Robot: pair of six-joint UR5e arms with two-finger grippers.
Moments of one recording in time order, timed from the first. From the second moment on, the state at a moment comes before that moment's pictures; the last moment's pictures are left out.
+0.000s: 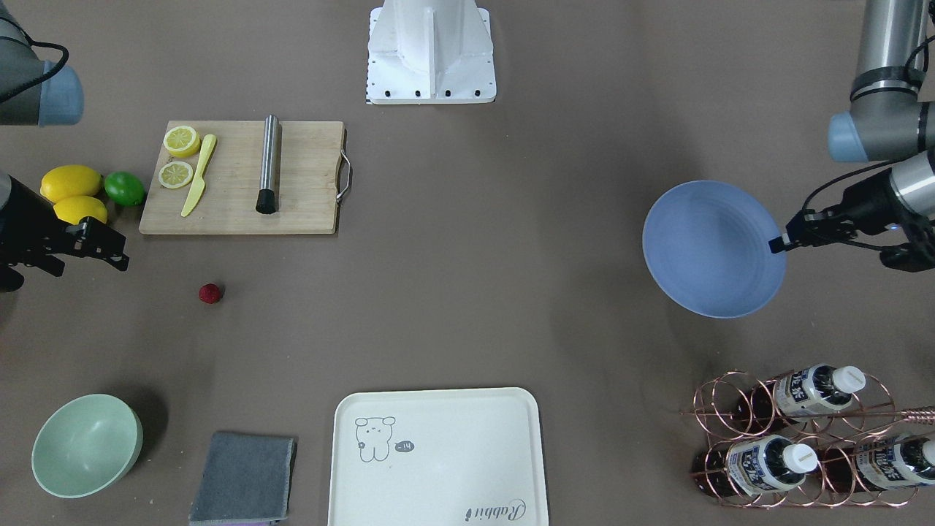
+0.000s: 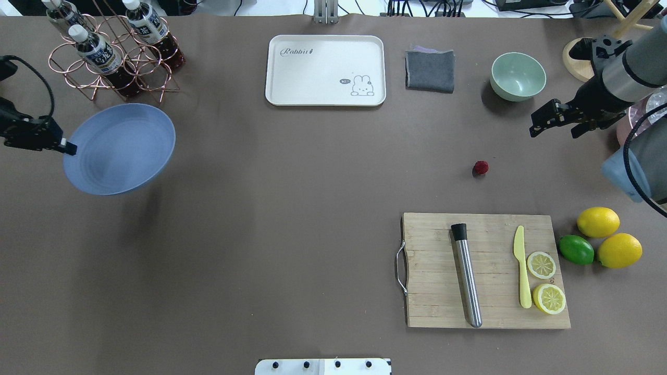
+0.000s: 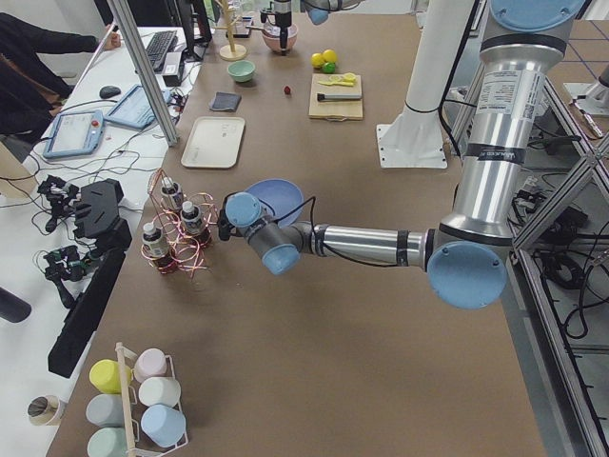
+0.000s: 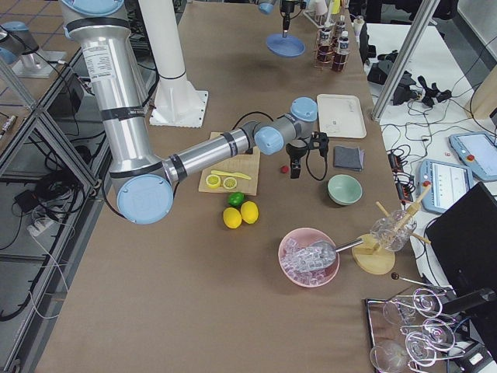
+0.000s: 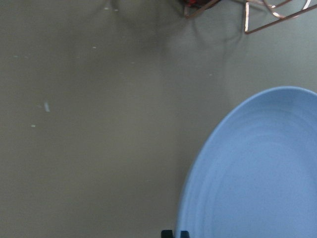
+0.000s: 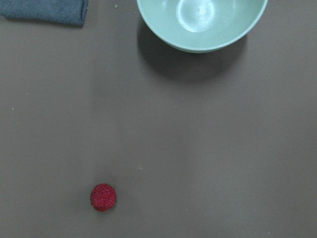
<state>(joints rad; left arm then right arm) -1.12 -1.73 -1.49 -2.37 -2.58 -1.03 1.07 -1.34 1.73 -1.43 2.27 0.69</state>
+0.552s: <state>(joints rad) -0.76 -1.87 -1.67 -2.35 -2.24 -1.48 1.01 -1.21 1.59 -1.39 2.22 0.73</state>
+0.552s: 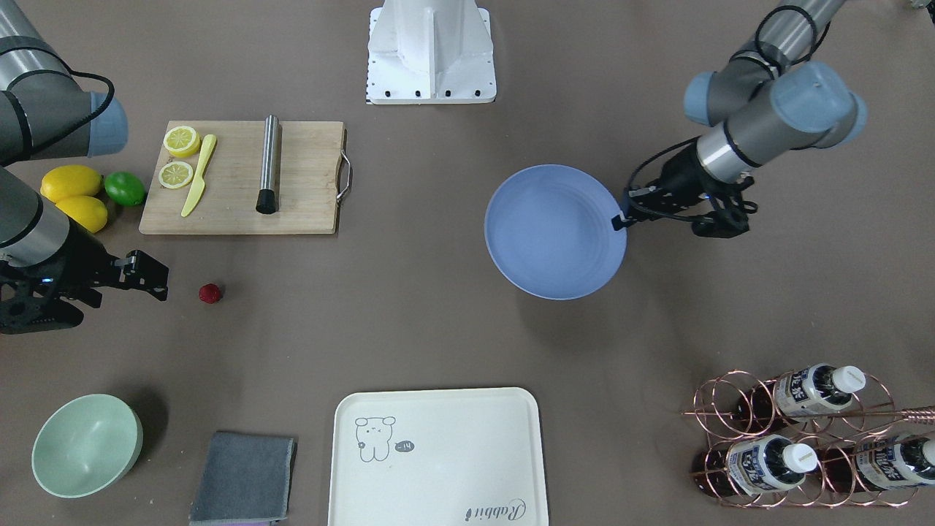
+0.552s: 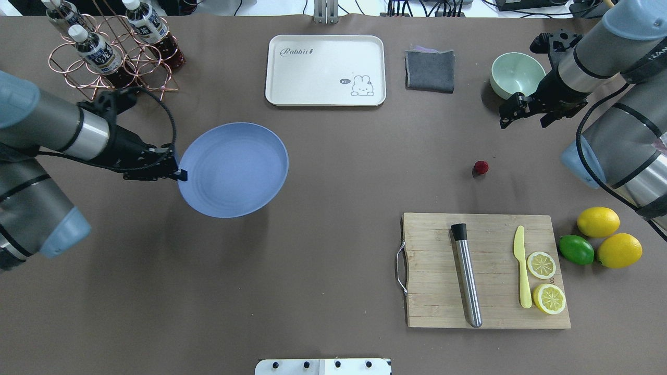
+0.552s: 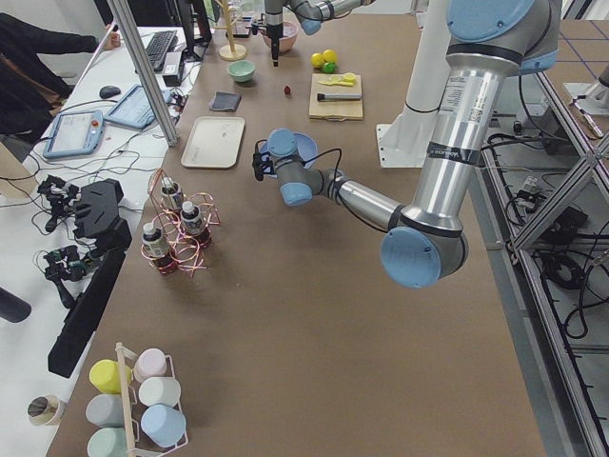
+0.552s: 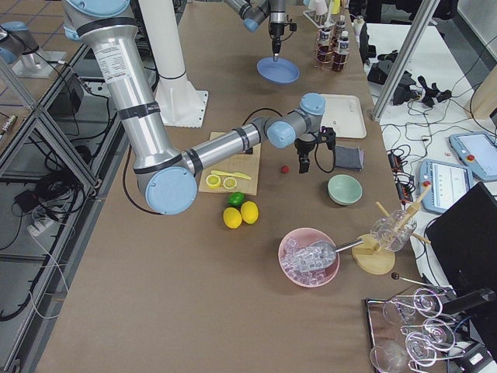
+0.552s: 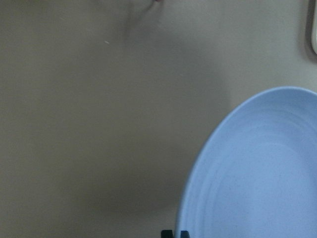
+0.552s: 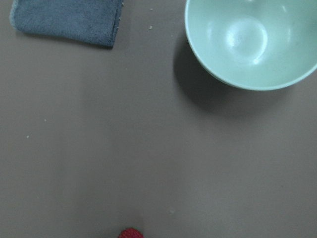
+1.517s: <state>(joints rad) -0.45 -2.05 -1.67 -2.16 -1.84 -1.59 0.89 -1.17 1.49 -1.24 2.16 0.95</state>
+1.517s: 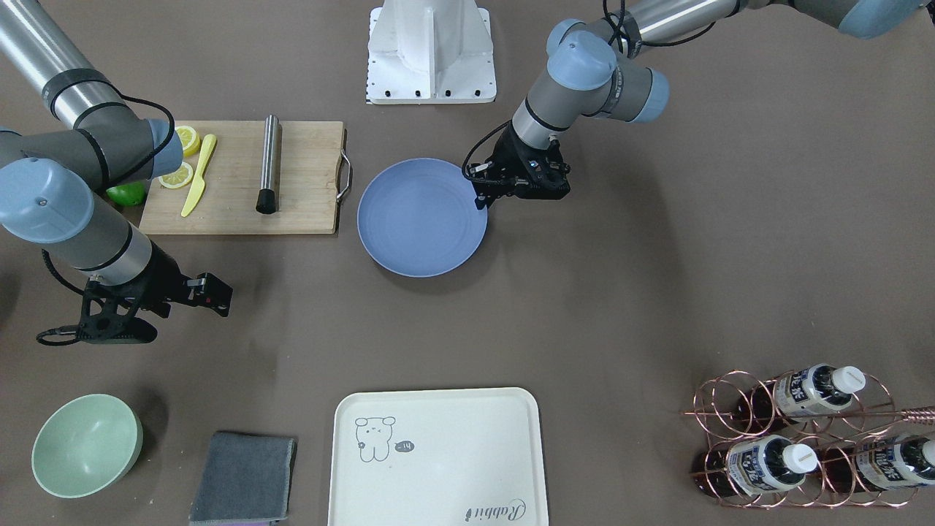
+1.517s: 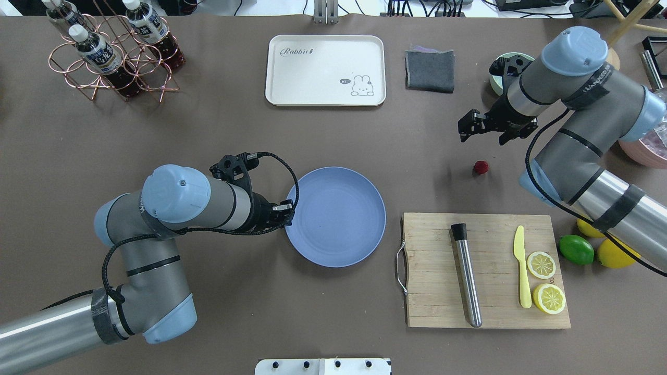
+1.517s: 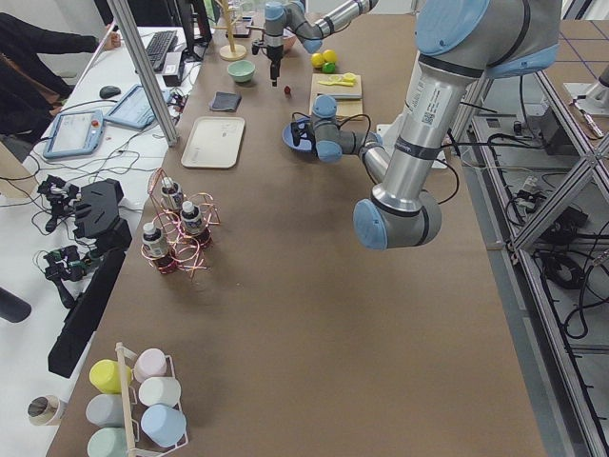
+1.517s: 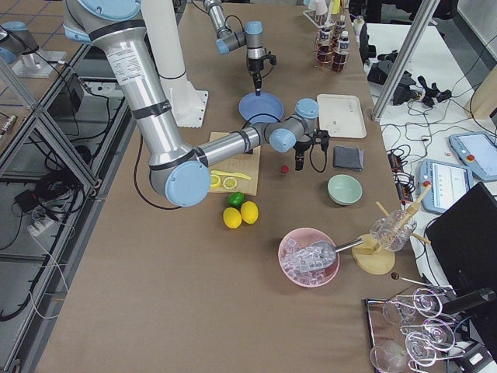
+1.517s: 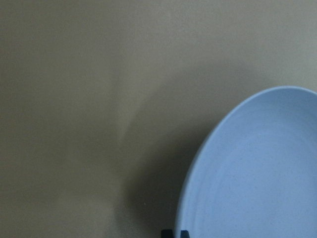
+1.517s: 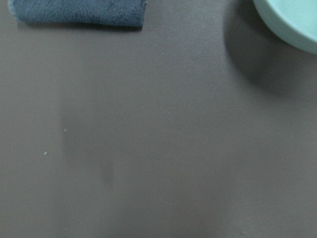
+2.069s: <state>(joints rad) -0.47 -2.04 -1.71 -2.16 -1.81 -1.58 0.84 -1.20 1.50 -1.24 2.12 0.97</state>
